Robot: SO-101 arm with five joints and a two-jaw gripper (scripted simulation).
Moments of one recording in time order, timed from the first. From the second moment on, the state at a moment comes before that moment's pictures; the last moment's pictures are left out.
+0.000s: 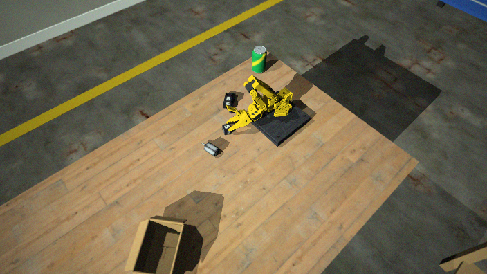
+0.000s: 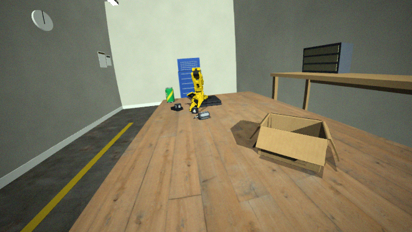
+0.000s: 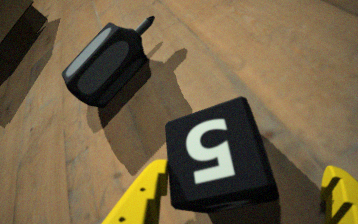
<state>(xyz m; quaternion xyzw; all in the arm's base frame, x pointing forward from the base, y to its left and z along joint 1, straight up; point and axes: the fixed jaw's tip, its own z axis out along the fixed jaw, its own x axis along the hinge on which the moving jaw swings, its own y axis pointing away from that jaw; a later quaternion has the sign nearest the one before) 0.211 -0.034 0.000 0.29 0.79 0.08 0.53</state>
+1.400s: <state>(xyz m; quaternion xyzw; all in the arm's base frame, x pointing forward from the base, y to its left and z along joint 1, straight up) 0.228 -0.038 0.067 0.35 0.67 0.19 0.63</state>
